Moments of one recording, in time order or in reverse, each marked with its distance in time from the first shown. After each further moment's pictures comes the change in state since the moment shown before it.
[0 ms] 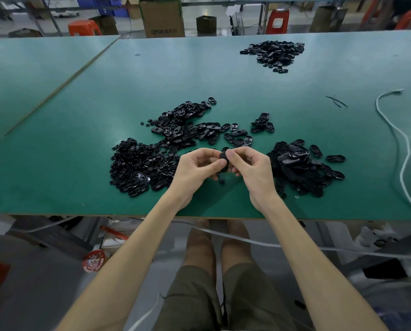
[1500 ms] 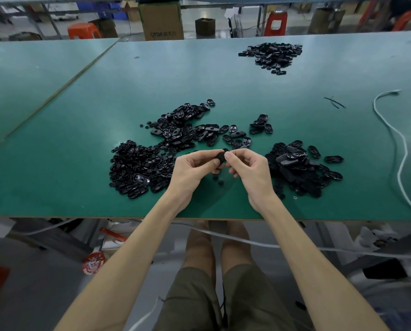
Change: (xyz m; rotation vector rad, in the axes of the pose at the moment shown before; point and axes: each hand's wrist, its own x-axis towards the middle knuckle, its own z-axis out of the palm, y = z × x) left_hand -0.001 -0.001 -0.001 -0.093 0.025 0.055; right_hand -0.001 0.001 0.000 -0.013 0.006 0.021
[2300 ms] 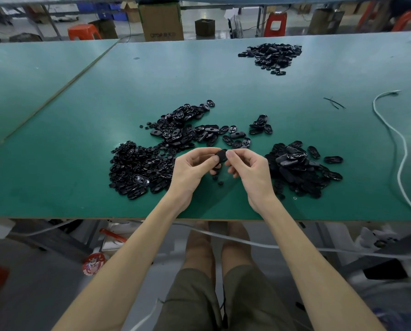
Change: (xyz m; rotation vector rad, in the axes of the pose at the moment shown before) left_hand -0.001 0.004 0.005 0.057 0.078 -0.029; right_hand 0.002 0.005 0.001 0.016 0.020 0.004
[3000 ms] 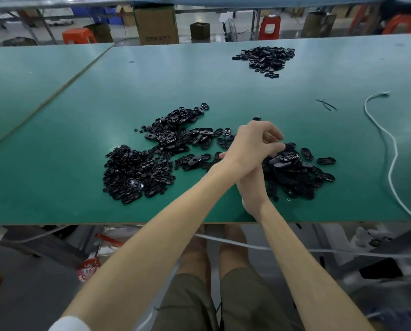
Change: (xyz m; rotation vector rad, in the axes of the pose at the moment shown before) left_hand 0.040 0.063 0.118 0.631 -0.278 0.176; right_hand -0.007 -0.015 0.000 0.176 -0.028 0.104
